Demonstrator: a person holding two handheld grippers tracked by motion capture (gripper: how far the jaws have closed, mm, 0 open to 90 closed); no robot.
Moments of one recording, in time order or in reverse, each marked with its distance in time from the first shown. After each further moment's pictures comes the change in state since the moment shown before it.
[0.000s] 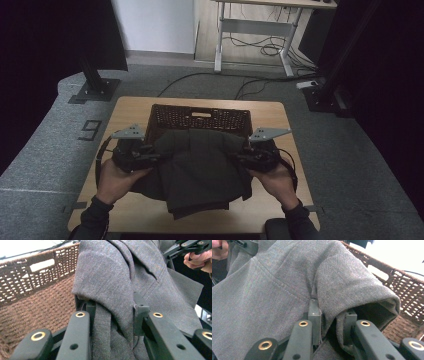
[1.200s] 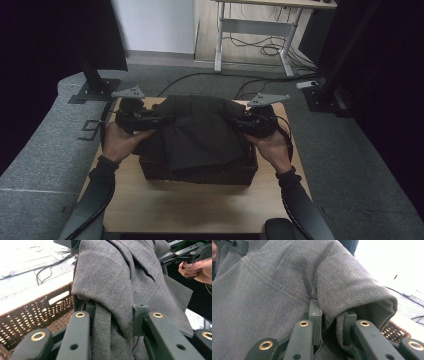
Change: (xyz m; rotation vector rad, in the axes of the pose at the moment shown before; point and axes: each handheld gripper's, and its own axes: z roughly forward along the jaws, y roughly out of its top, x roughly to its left) left arm 0.052 0.067 0.007 -0.078 -0.012 0.035; right arm -0.043 0.062 0.011 -0.073 -0.115 -0.046
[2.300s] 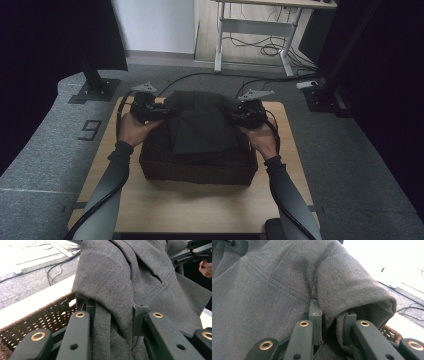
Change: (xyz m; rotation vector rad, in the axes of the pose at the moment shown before) left arm 0.059 -0.009 0.057 0.028 0.060 0.002; right arm -0.036 -0.013 0.058 0.047 -0.094 0.016
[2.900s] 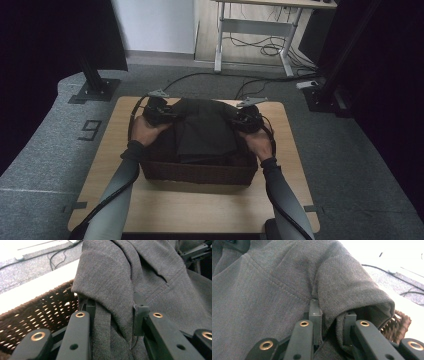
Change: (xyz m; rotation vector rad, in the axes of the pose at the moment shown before) left arm 0.022 -0.020 0.058 0.099 0.037 -0.015; right arm -0.017 -0.034 0.036 0.080 -0.032 0.040
